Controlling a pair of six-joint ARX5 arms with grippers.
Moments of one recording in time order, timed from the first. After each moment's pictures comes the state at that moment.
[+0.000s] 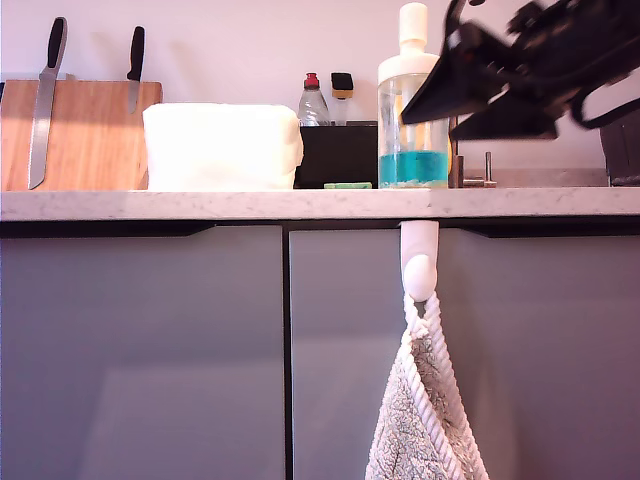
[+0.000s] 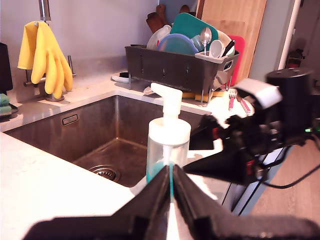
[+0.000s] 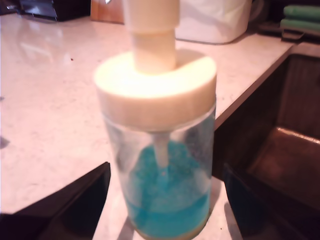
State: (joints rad) left arm -0.38 0.97 0.71 0.25 0.68 -0.10; right arm 0.37 1.26 0.65 0.35 -0.35 -0.08
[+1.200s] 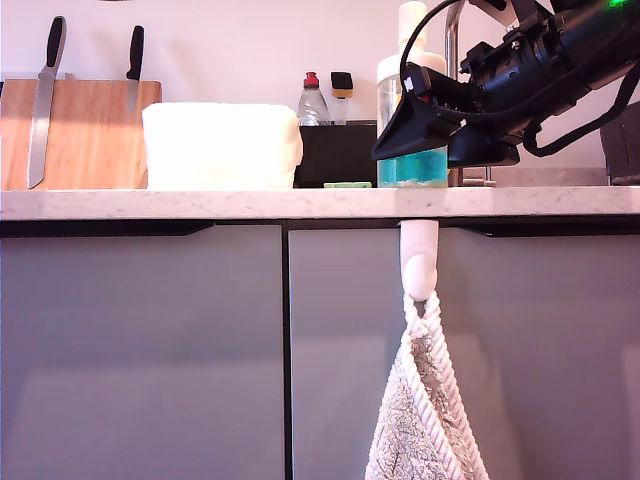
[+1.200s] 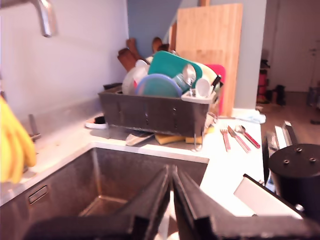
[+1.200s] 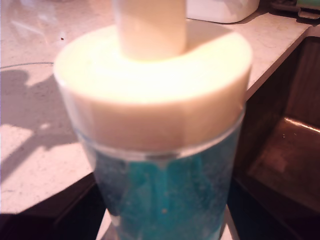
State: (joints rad) left arm -0.57 1.55 1.29 0.34 0.64 -0.05; right arm 0.41 1.38 0.73 0.34 -0.30 -0.11
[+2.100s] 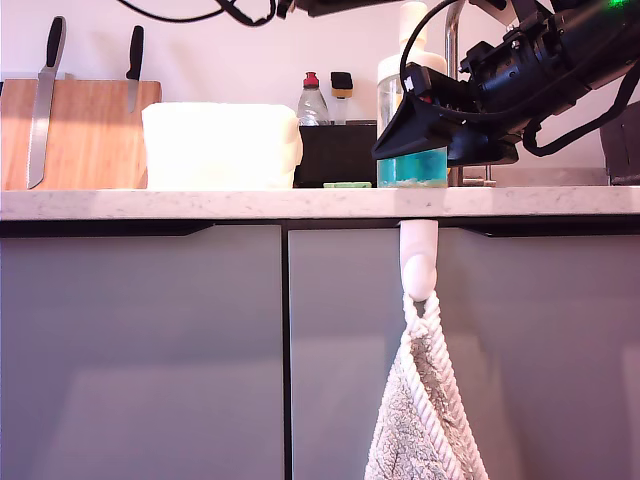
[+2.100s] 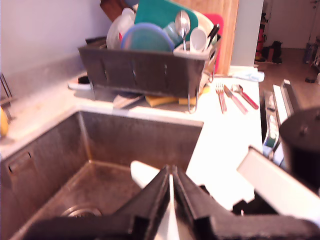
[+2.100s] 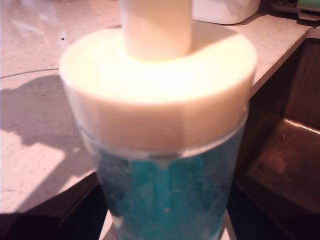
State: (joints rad) left arm -0.64 1.65 1.44 0.10 0.57 0.05; right arm 0.42 1.38 0.73 0.34 -0.30 -0.11
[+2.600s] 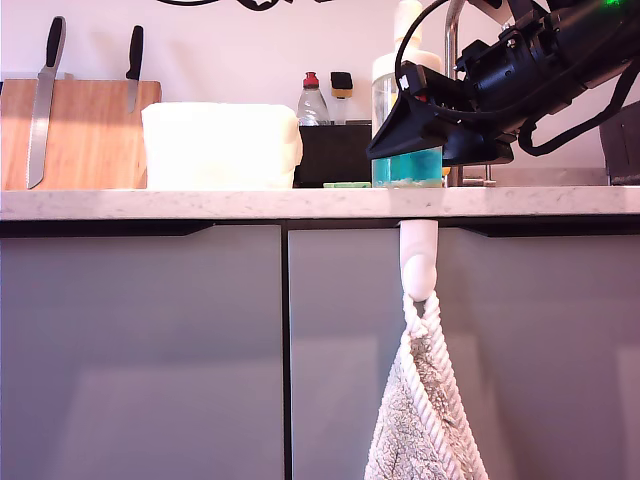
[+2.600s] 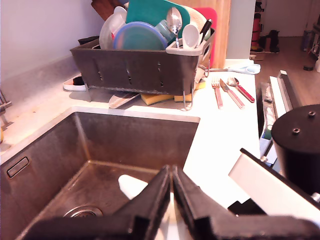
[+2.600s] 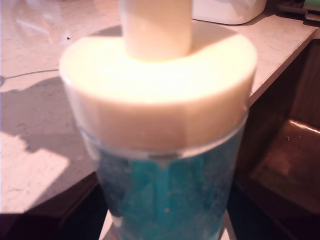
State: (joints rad) left arm -0.66 1.65 1.46 0.03 0.56 0.11; right arm 0.43 1.38 0.73 0.34 -0.30 -0.11
